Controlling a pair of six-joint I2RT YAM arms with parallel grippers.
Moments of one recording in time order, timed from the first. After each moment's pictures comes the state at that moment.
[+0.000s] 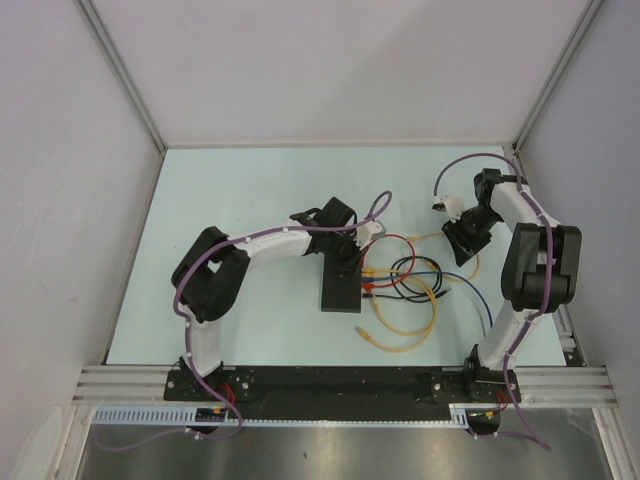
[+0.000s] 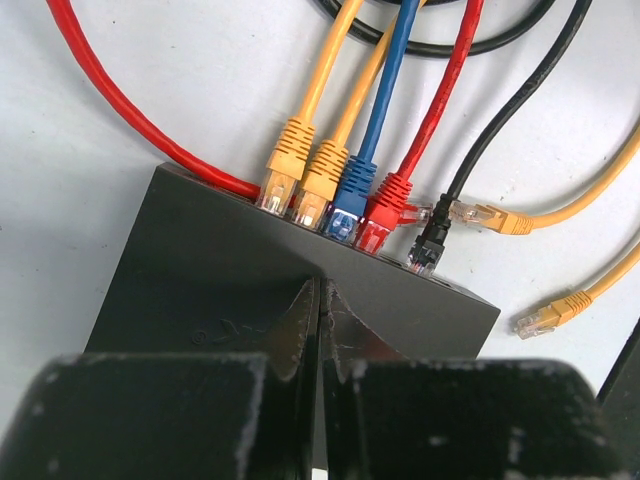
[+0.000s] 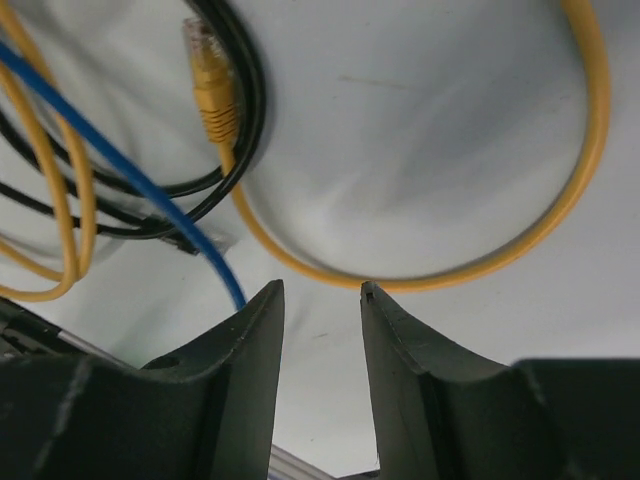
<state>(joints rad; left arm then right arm) -0.76 1.94 1.33 -0.42 0.44 0.21 -0.08 1.83 1.38 -1.10 -0.26 -0.79</state>
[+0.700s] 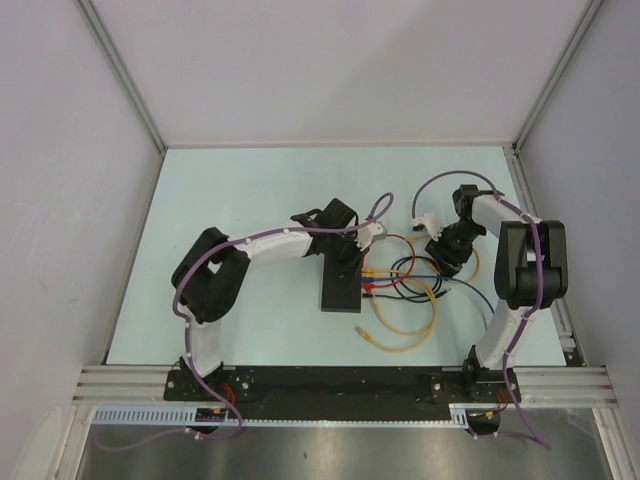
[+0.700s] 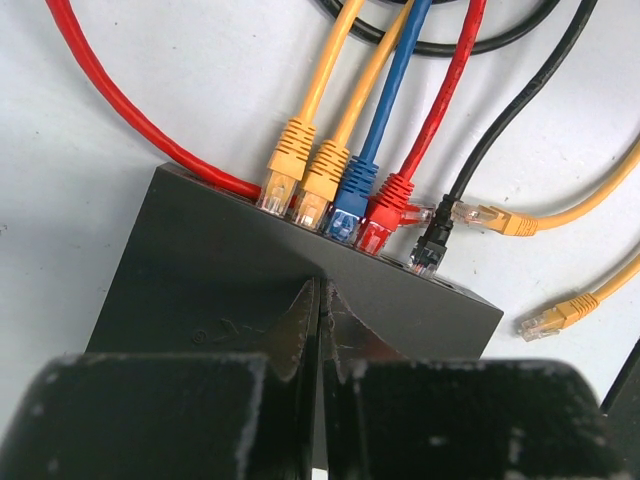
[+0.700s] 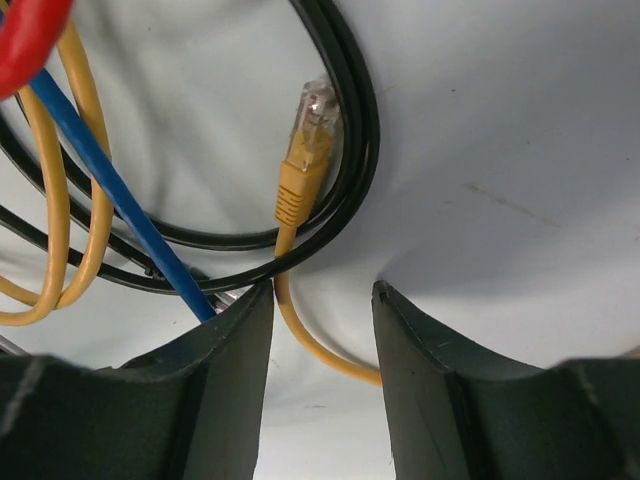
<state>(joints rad) -0.77 1.93 1.32 -0.42 0.41 0.21 0.01 1.87 1.24 -0.97 -0.29 -0.96</state>
